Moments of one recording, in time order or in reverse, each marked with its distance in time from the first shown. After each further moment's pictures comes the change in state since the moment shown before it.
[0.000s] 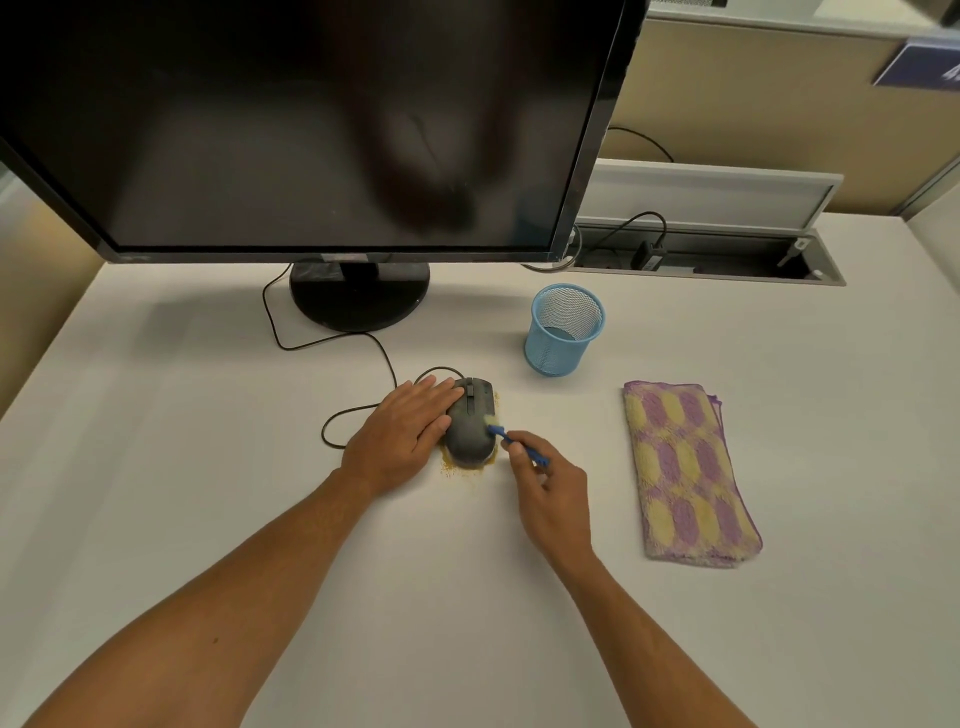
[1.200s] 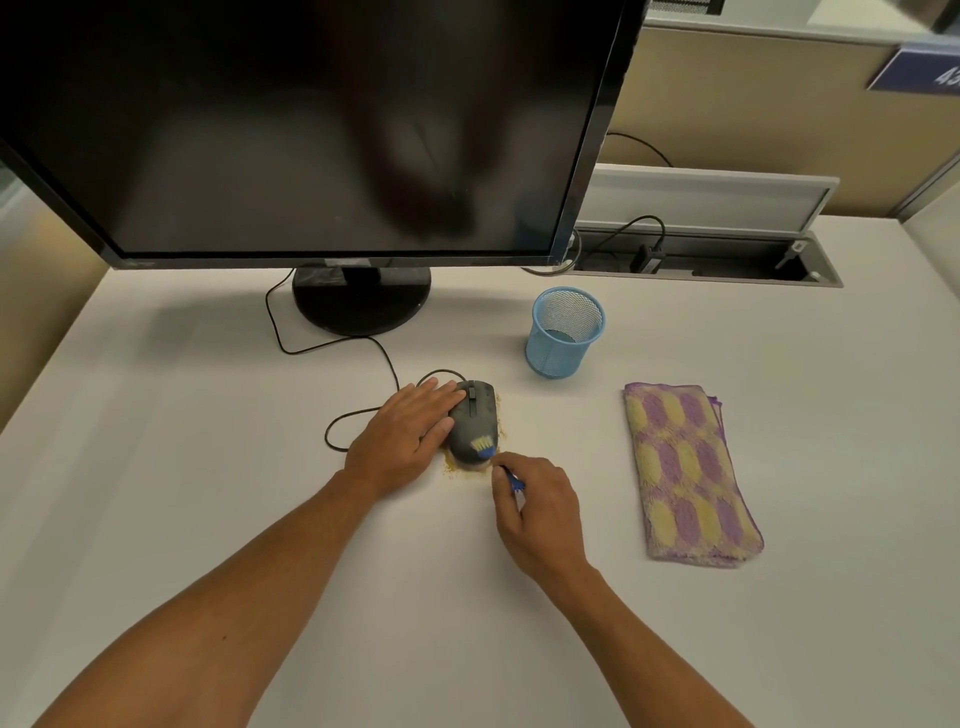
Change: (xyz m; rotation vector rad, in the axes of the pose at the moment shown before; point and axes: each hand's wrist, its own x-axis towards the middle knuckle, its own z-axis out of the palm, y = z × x) left_hand 0.000 0.005 -0.003 -0.023 0.004 -0.023; right_hand -0.019 0.002 0.008 -0.376 -0.046 -0.293
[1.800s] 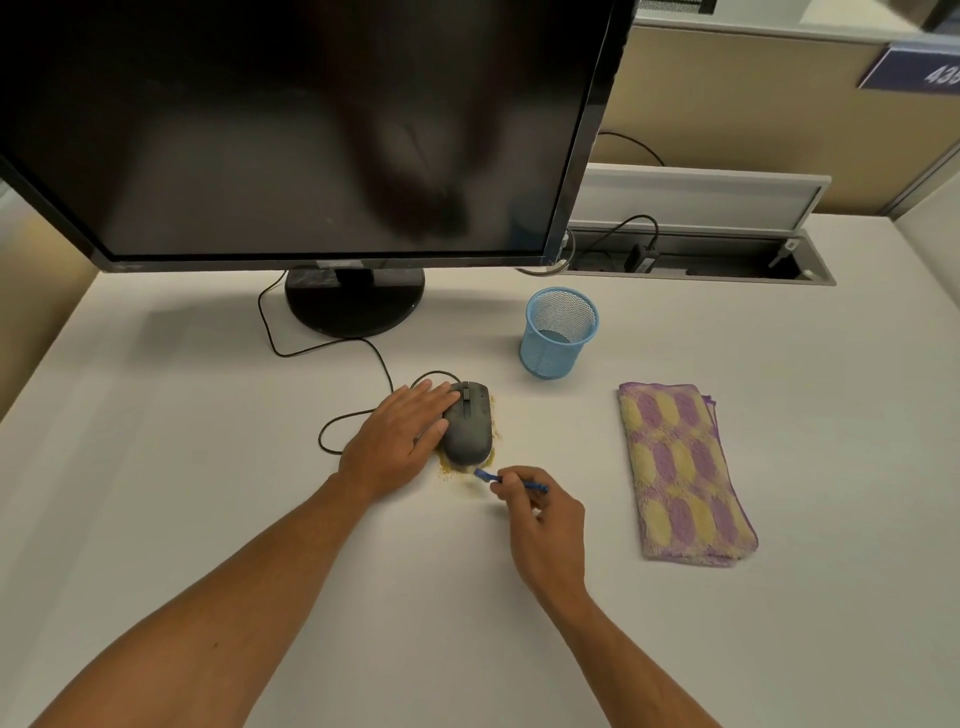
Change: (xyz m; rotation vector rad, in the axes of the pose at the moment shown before) left_hand 0.001 -0.002 0.000 0.012 0.009 0.011; right_hand -0.011 -0.009 -0.008 0.509 0.067 0.414
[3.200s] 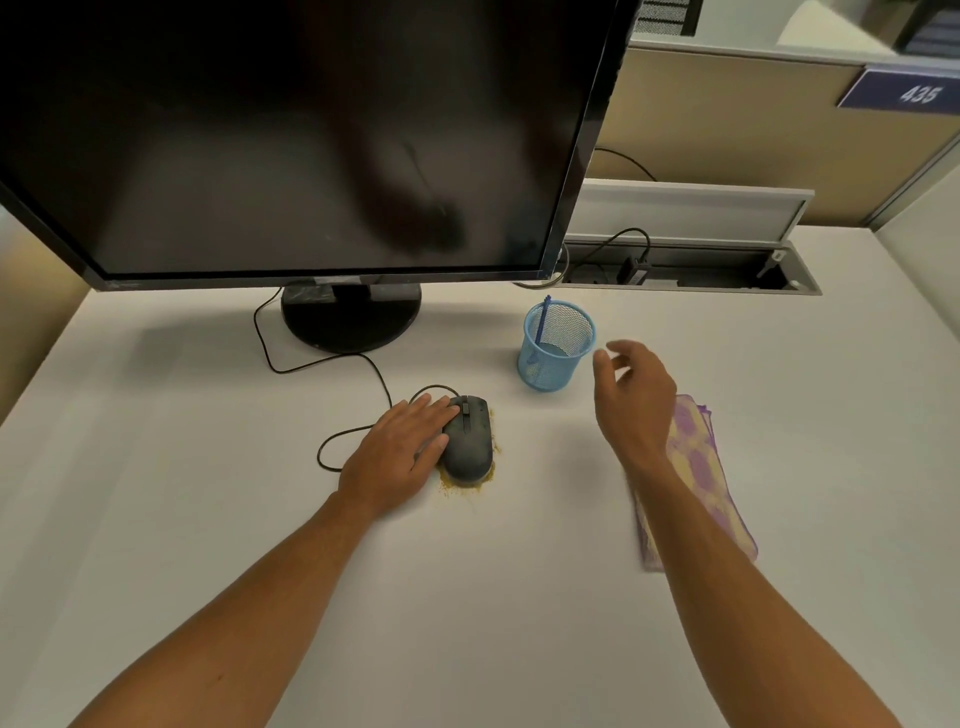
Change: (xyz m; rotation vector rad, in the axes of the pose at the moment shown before) left_hand -0.002 0.002 -0.002 -0.022 0.003 0.000; right_hand 0.143 -0.038 -0.064 -0.461 0.409 -0.271
